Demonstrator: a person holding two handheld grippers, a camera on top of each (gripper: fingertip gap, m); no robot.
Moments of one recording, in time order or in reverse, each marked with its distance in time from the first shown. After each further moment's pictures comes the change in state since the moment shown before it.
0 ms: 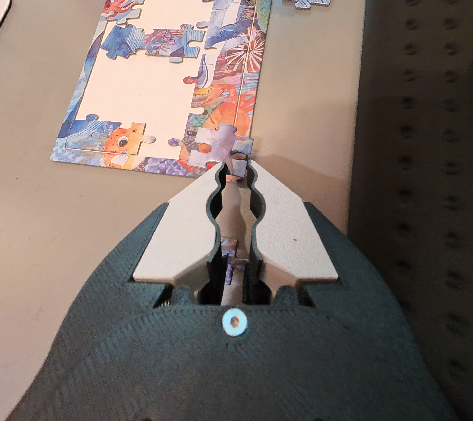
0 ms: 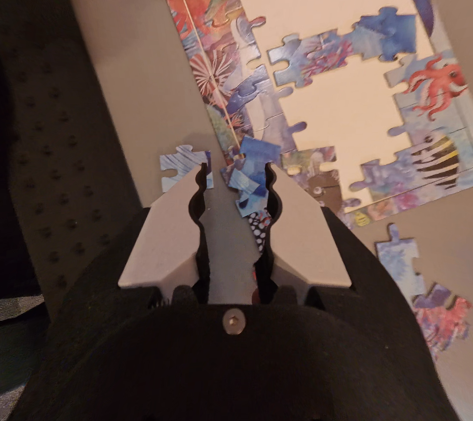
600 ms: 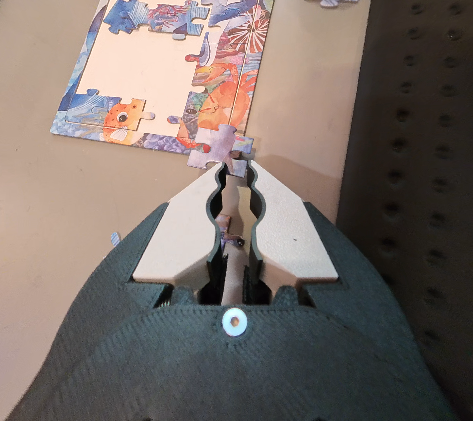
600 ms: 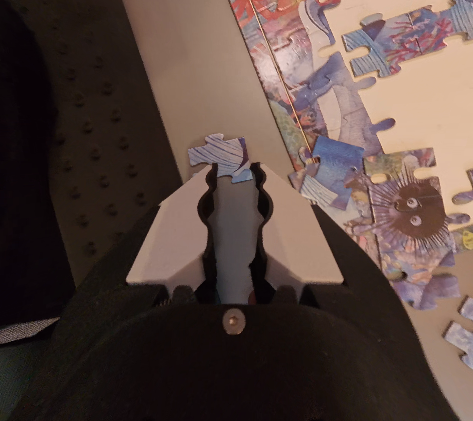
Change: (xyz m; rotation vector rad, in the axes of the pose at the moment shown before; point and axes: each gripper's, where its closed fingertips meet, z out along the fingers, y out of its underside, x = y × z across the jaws) left arm 0.003 0.013 -0.012 -0.036 -0.027 -0.042; right arm -0.053 0.007 0.024 0.030 -0.050 0.028
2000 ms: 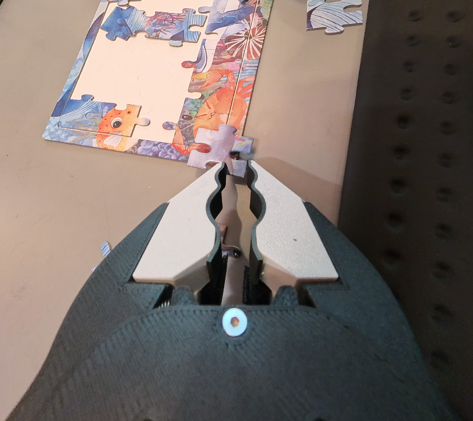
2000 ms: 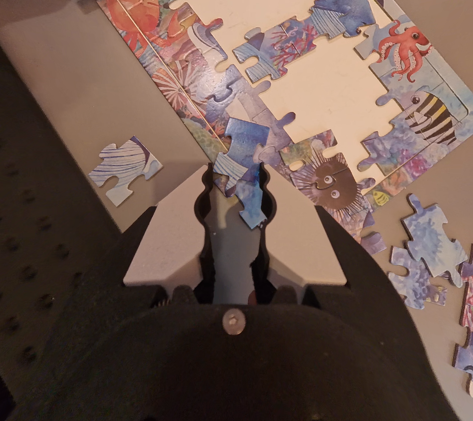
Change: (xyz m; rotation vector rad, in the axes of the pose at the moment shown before) left arm 0.003 -0.003 0.008 0.034 0.003 -0.007; right arm 0.058 -0.007 -0.006 0.073 0.268 0.135
